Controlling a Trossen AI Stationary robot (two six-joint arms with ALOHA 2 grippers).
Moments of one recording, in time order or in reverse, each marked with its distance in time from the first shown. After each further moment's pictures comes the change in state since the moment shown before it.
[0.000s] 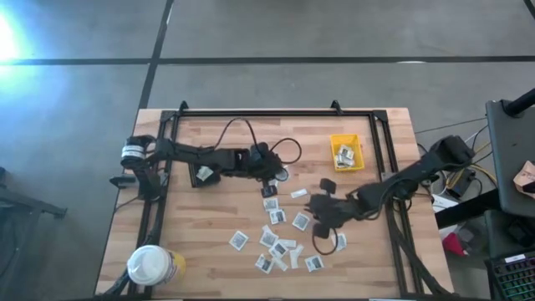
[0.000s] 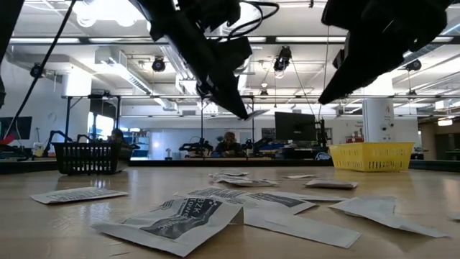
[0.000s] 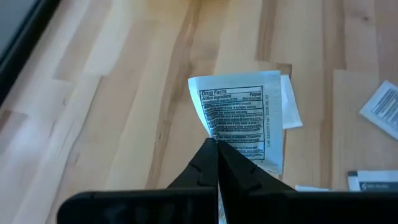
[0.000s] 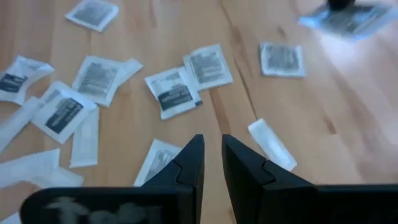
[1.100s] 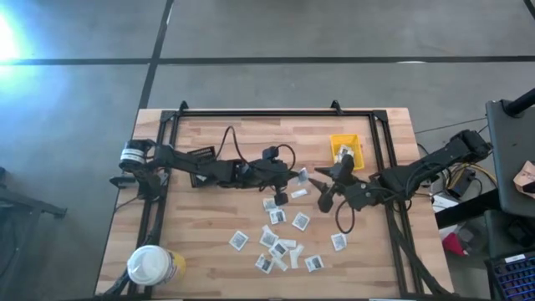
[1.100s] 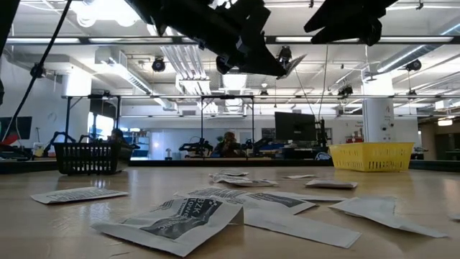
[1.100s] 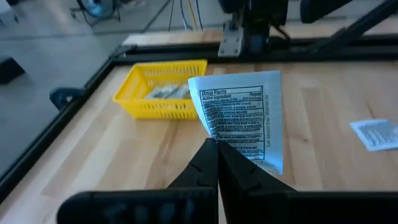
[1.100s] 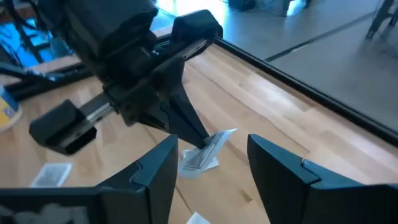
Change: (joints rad) left arm -0.096 0.001 -0.057 0.491 -0.072 0.070; right arm -0.034 -0.280 0.019 -0.013 0.369 0.101
